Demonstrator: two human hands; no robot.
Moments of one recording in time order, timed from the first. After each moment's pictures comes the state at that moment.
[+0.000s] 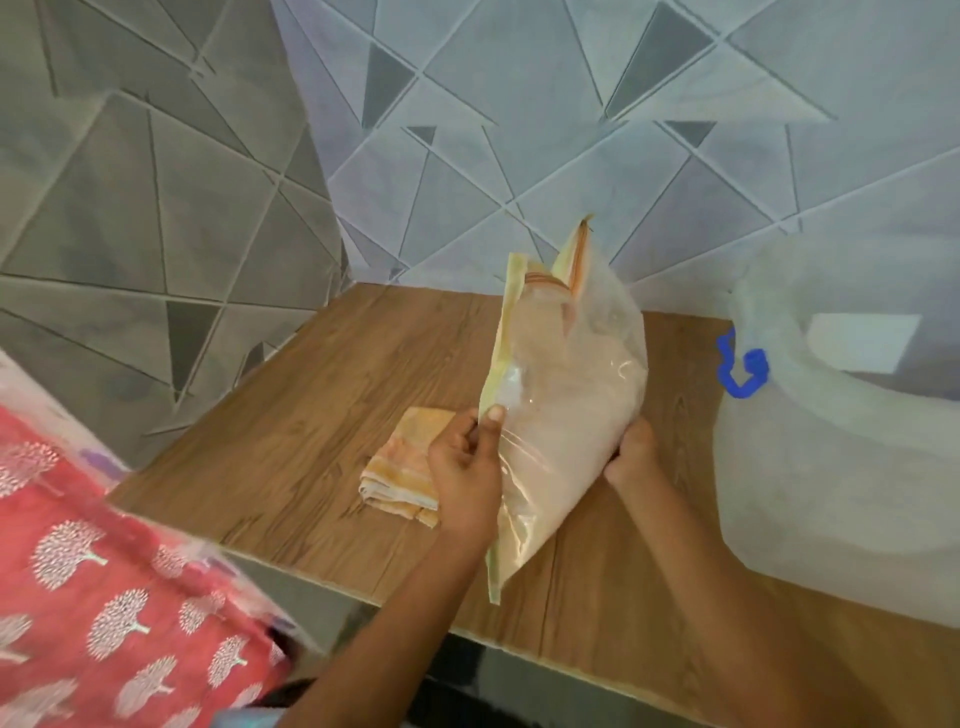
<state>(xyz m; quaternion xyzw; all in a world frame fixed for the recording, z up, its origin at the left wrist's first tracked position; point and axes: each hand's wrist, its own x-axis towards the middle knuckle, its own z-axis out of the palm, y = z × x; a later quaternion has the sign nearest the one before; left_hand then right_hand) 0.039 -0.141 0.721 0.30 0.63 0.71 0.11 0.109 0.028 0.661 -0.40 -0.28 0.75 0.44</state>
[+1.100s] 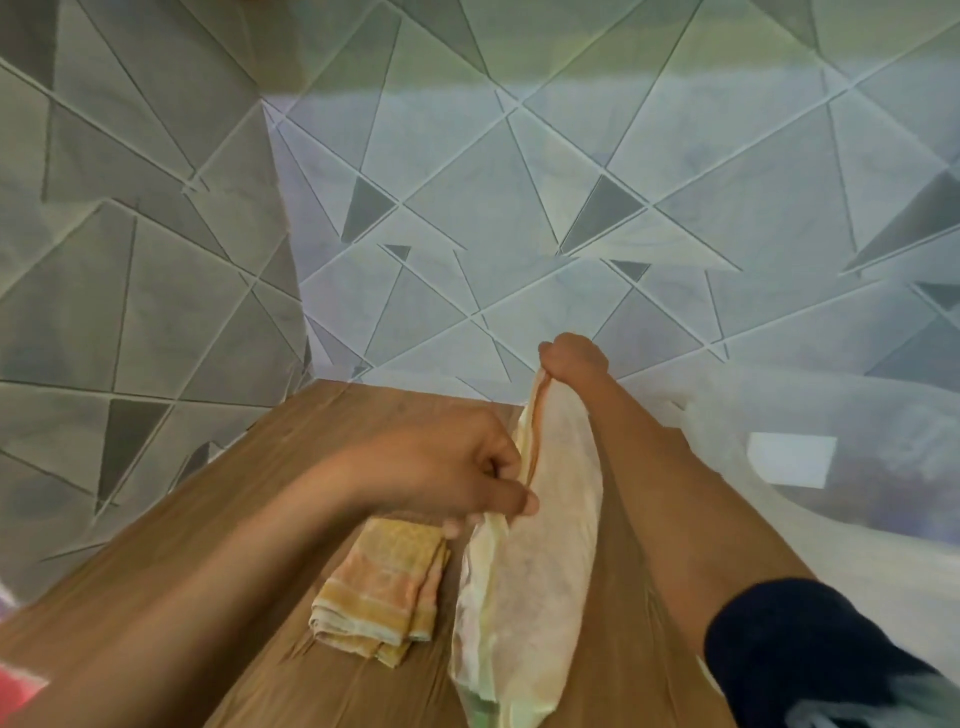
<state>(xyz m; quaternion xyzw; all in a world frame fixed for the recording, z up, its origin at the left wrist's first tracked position) 0.008 -0.151 0.910 0.70 0.69 0.10 0.16 0.041 0.104 0.854 -0.52 -0.81 0.19 0.18</state>
